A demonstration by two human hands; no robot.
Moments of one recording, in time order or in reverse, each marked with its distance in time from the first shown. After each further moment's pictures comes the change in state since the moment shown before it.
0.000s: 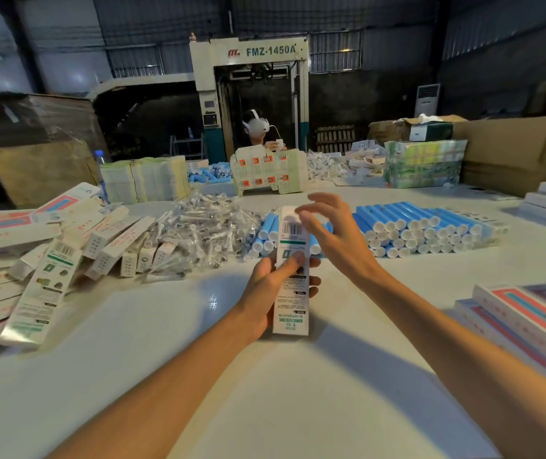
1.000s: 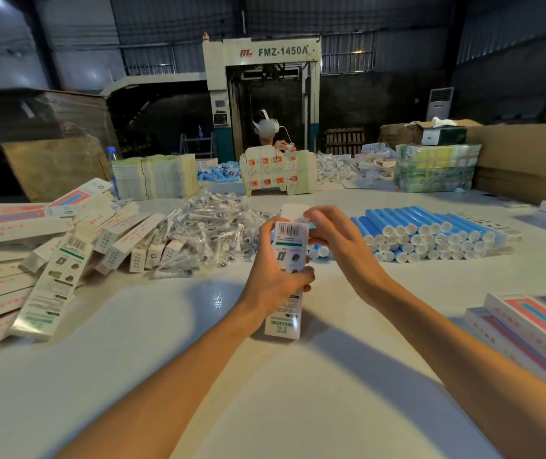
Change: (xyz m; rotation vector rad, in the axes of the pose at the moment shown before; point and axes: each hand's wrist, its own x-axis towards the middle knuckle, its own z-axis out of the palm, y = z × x) left_hand 0.003 0.012 -0.002 0.409 0.118 0.281; right_hand -0.016 -0.007 0.004 0.407 -0.130 0.092
